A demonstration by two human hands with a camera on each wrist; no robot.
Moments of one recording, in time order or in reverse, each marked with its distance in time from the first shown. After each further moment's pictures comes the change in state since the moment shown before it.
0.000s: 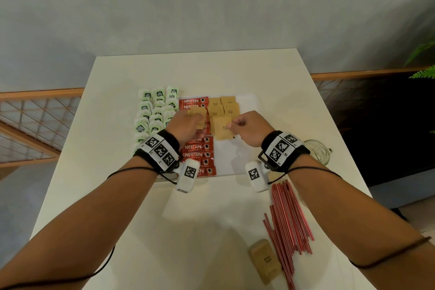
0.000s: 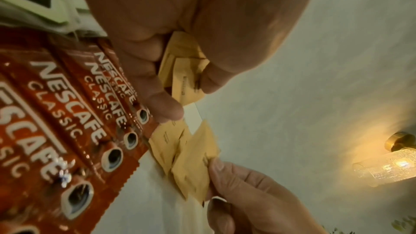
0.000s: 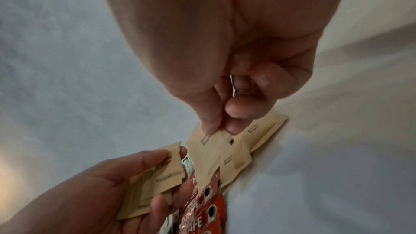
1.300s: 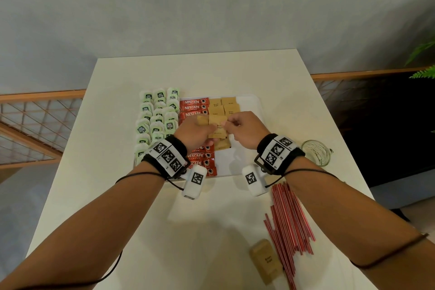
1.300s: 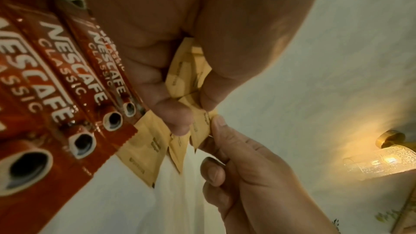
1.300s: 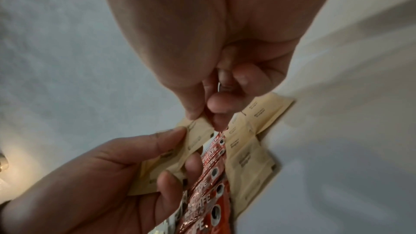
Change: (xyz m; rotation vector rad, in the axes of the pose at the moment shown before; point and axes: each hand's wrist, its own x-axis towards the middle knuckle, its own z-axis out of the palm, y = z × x) left_hand -0.006 -0.011 0.014 0.038 -0.147 0.054; right_hand -0.004 -0.011 0.011 0.053 0.070 -0.061
